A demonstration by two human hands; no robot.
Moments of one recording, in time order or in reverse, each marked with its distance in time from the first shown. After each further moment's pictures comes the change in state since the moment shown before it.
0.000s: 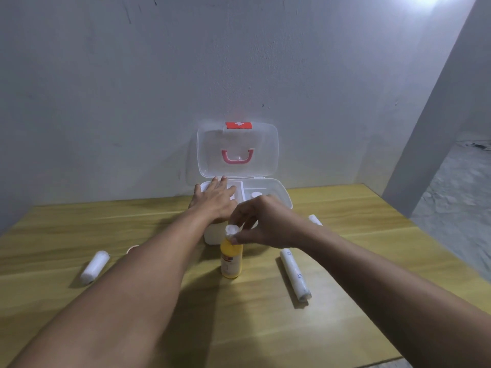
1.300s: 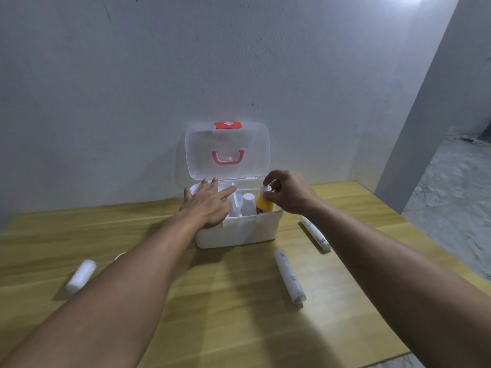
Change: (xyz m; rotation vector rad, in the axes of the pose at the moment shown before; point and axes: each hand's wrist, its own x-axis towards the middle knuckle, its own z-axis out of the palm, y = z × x) left_hand -0.004 0.001 0.002 -0.097 0.029 0.016; right_hand 0.033 0.083 -0.036 -0.116 0.331 0.331
